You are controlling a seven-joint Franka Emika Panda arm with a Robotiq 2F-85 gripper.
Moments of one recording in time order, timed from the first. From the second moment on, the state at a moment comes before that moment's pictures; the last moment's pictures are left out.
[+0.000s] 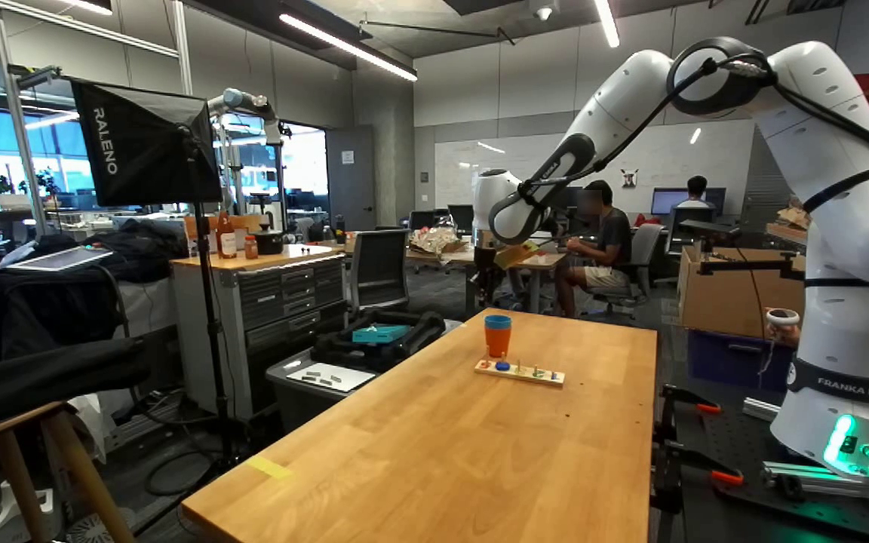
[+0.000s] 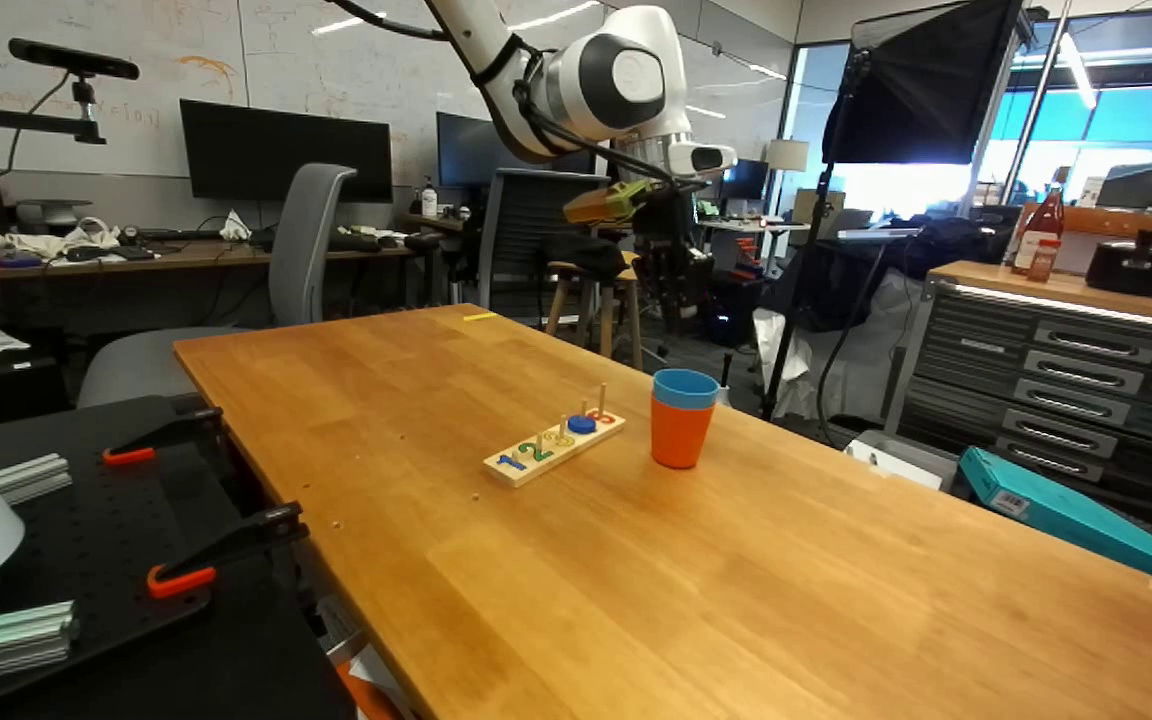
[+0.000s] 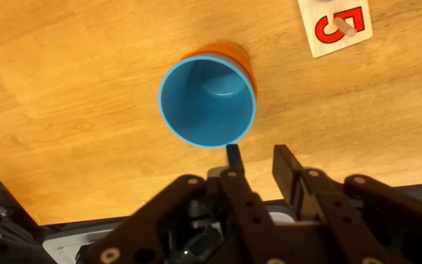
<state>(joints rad) 0.01 0.47 -0.20 -1.87 -0.23 2.51 0.29</state>
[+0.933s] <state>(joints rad) 0.01 0.28 0.00 -1.79 0.03 1.98 0.04</state>
